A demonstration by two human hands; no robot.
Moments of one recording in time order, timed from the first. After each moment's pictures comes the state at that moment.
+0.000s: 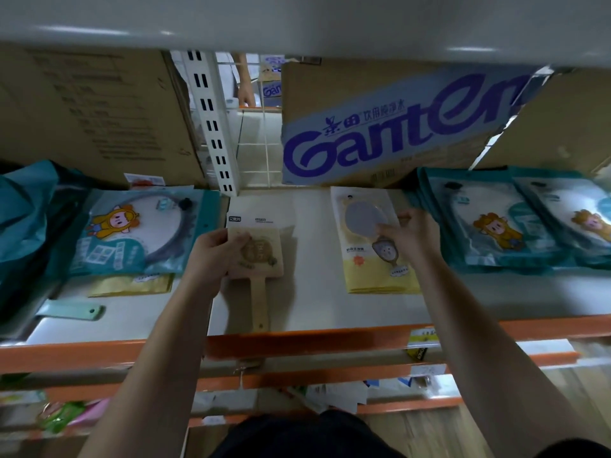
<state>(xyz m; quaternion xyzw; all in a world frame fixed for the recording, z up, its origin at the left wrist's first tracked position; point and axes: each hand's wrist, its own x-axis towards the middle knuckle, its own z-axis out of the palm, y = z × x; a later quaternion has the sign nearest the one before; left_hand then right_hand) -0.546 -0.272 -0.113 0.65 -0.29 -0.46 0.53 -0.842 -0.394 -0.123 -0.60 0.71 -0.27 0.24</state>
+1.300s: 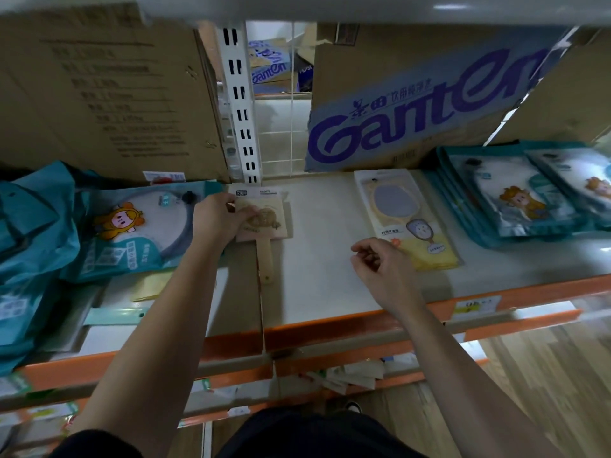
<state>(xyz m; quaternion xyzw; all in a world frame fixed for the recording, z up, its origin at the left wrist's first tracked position) -0.457 -0.322 -0.124 0.77 -0.53 -0.22 0.30 -0.747 -0.268 -0.142 -0.69 0.58 -0.32 0.28</state>
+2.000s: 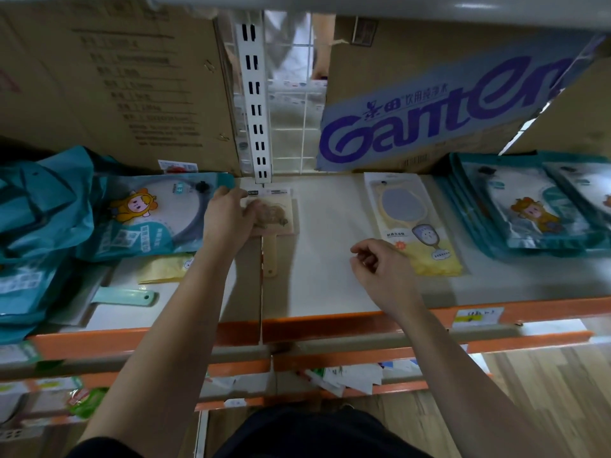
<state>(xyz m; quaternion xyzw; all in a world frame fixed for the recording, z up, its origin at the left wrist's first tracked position) -0.473 -0.299 -0.121 0.77 -0.55 -0.12 0.29 -0.745 -0.273 -0.137 -0.74 0.56 -0.29 0.25</state>
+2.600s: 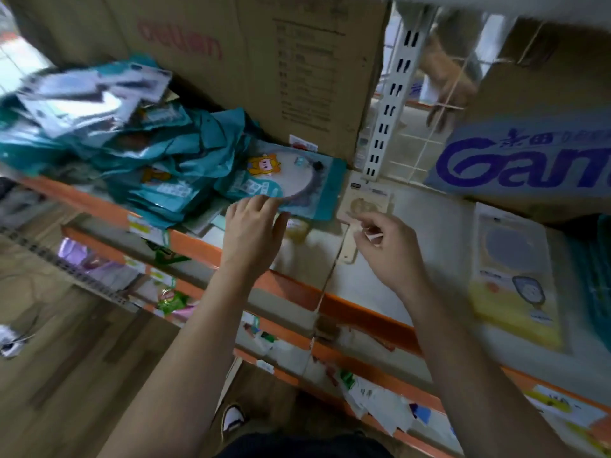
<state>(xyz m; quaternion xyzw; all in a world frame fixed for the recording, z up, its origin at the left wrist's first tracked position) -0.456 -0.157 -0.102 0.84 -0.49 0.09 0.21 -0.643 -0.285 -0.112 -0.84 0.36 -0.27 0.31</state>
